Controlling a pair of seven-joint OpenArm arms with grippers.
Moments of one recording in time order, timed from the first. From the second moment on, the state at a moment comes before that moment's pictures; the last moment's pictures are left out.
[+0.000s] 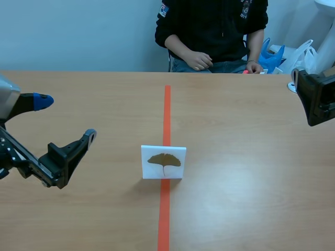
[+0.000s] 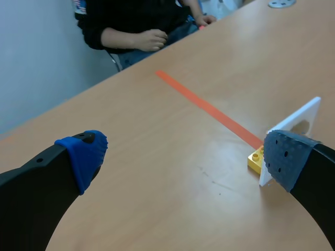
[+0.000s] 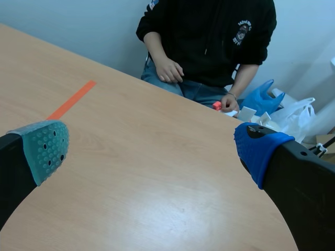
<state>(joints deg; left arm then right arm) 23.8 -24.9 -4.8 101.3 -2.4 -28.3 -12.7 -27.1 30.0 18.3 111.8 17.3 17.7 1.8</state>
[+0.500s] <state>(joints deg) 8.6 -27.6 10.9 81.1 6.7 -35.0 -19.6 -27.0 31.0 18.3 111.8 17.2 17.9 1.6</state>
